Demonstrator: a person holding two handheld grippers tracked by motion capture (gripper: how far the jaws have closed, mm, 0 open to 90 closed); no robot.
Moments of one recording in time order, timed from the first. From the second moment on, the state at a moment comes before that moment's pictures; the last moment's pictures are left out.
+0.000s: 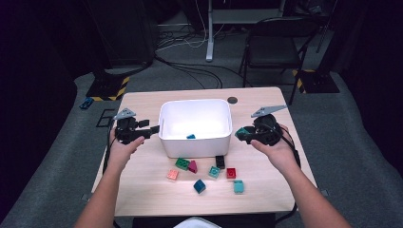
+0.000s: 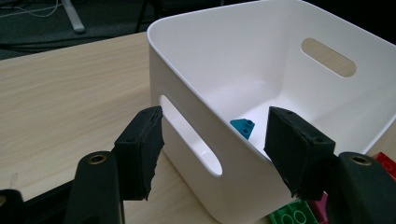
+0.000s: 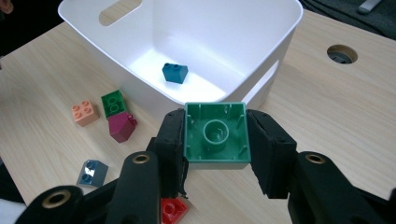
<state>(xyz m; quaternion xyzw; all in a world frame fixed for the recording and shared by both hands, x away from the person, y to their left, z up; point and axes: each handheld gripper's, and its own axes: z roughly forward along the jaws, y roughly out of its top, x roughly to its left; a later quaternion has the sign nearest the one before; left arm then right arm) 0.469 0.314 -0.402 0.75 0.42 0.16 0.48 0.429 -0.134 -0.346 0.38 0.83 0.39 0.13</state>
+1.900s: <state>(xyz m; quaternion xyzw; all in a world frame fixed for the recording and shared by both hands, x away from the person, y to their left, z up) 0.475 0.336 -0.420 0.74 0.45 0.17 0.46 0.496 -0.039 -0.344 0.32 0.85 0.39 0.12</state>
